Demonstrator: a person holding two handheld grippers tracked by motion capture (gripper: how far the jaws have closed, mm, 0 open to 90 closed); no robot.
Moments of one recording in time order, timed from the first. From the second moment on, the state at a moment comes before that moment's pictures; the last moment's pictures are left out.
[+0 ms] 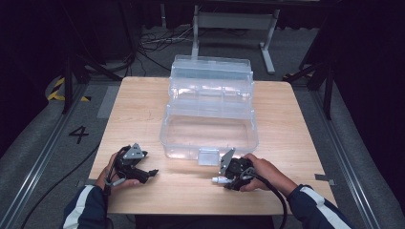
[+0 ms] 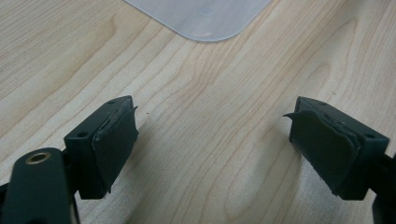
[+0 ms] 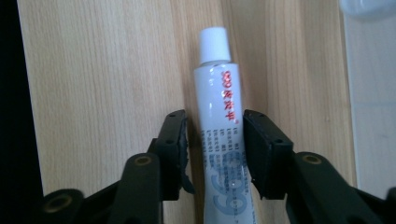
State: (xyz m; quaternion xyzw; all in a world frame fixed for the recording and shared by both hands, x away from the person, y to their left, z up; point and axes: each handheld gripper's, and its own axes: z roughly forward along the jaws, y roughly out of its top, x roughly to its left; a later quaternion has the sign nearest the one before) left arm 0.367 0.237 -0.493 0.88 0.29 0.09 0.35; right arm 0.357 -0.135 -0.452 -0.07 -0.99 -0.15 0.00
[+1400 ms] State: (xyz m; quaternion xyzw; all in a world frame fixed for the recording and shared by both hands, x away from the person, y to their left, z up) left arm 0.370 0.237 -0.493 0.88 0.29 0.10 0.35; right arm 0.355 -0.164 -0.418 -0.07 -0.98 -0.20 -0.03
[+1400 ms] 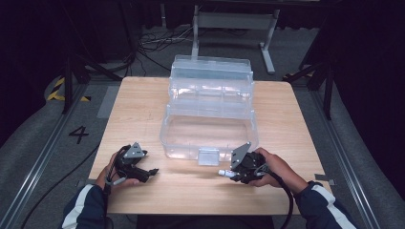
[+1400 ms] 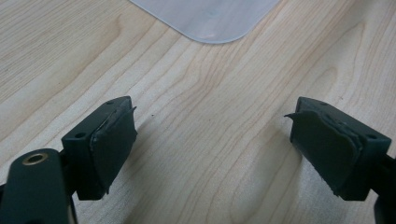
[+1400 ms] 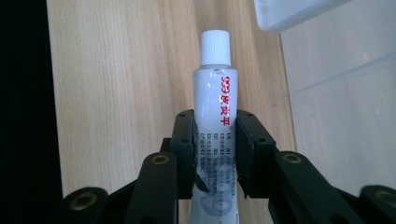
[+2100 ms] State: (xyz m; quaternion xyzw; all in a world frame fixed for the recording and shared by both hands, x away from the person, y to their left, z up) left arm 0.370 0.236 -0.493 0.88 0.30 0.10 0.35; right arm 0.349 -0.184 -0.392 -0.06 -0.97 -0.23 -0.06
